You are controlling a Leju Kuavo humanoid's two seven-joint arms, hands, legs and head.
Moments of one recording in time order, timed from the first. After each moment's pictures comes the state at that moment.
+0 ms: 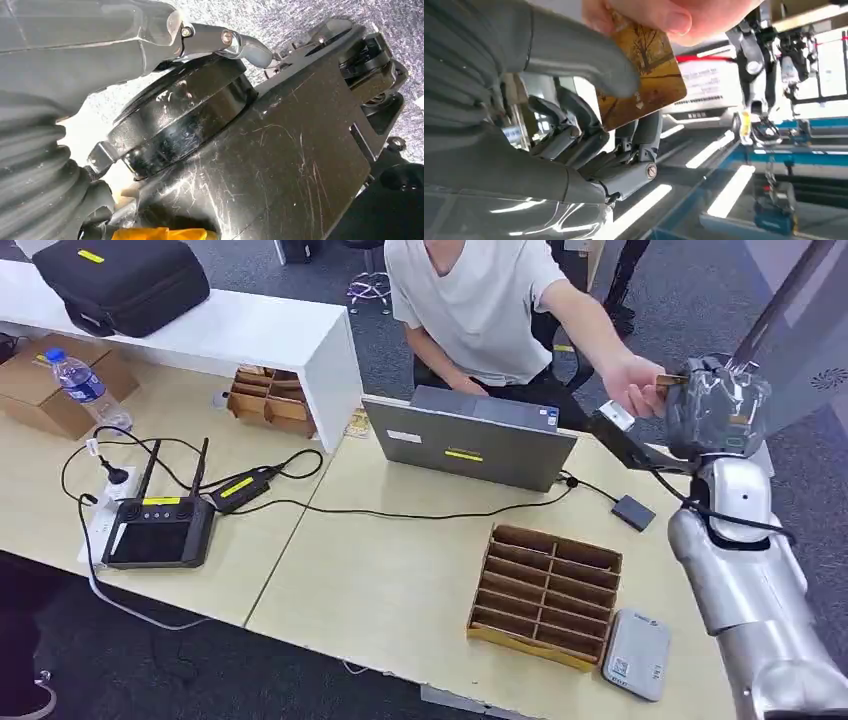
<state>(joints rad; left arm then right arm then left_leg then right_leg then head) -0.17 -0.04 -1.42 -0.05 1.20 0.07 -0.08 -0.87 -0.05 0.35 -0.84 1.27 -0.43 0.00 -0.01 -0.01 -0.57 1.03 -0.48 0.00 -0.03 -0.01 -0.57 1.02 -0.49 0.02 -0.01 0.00</state>
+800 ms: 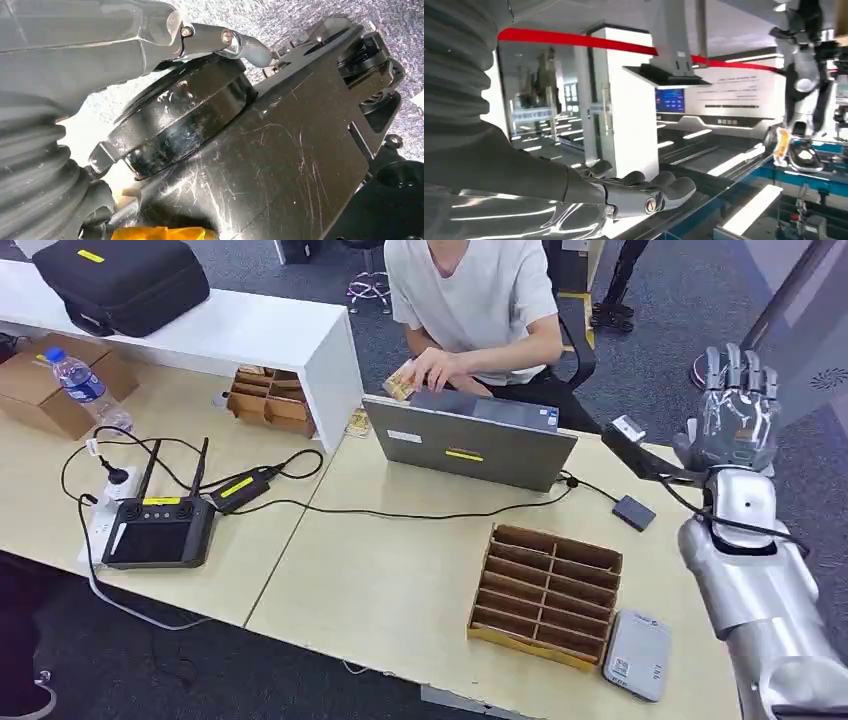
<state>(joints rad) -0.17 -0.03 -1.42 -0.05 1.21 0.07 -0.09 -0.88 -0.10 0.32 -0.71 1.42 -0.42 0.09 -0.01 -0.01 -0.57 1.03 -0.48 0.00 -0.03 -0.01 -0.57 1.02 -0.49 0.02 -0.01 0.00</state>
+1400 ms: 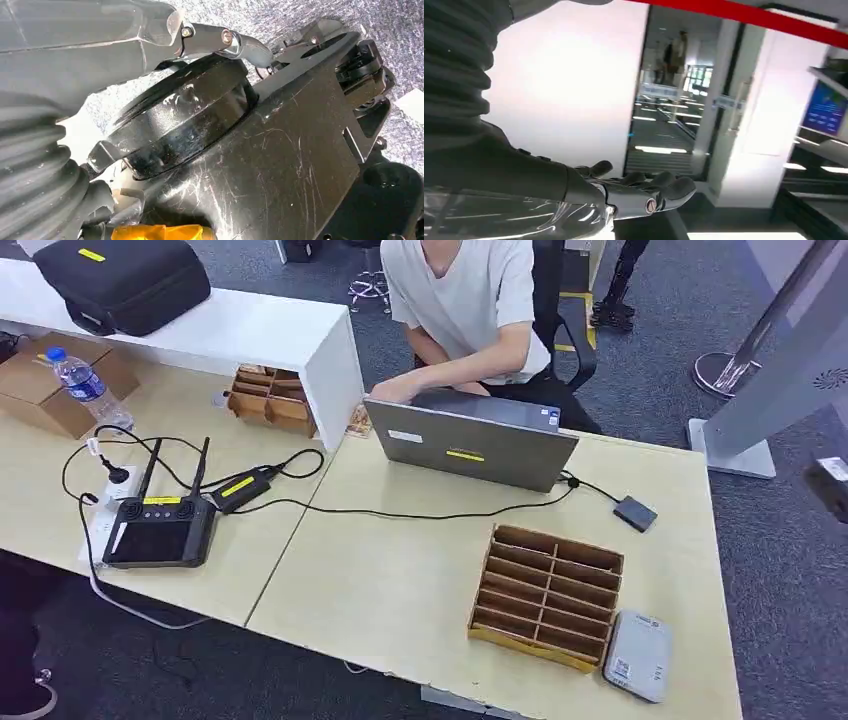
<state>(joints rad) -0.15 -0.03 -1.42 -0.05 1.26 0.07 -0.11 -0.89 -0.48 0.18 -0.52 1.49 -0.36 0.21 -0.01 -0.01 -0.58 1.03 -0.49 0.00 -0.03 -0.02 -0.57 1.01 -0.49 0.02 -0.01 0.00</state>
